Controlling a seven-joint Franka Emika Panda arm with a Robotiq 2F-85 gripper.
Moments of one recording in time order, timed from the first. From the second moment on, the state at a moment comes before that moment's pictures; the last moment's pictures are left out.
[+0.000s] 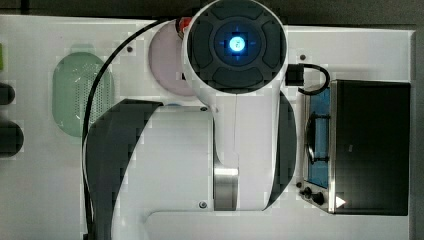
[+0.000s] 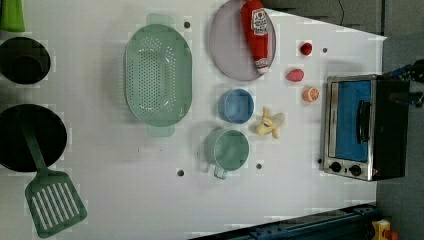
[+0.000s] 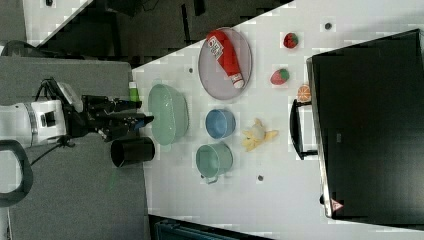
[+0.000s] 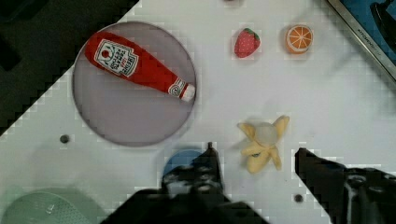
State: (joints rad) arm 0.02 -0.04 -0.01 -1.77 -0.02 0.20 0.00
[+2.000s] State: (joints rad) arm -0.01 0.14 -0.04 -2.40 -0.02 0.88 0.03
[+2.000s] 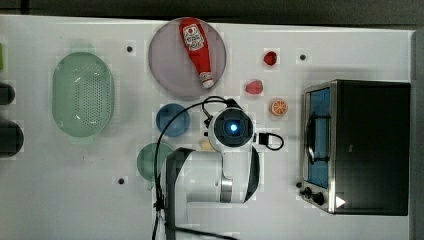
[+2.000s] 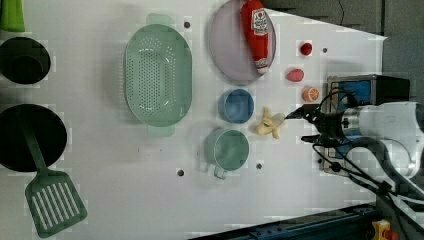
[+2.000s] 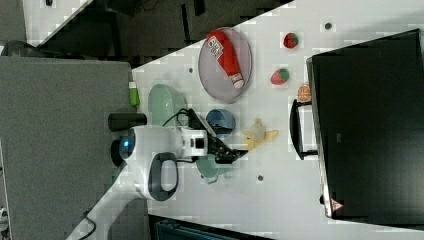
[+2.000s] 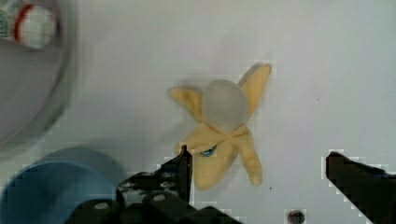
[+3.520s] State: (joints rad) arm -0.02 0.26 -0.01 -2.45 -0.04 1.08 0.04
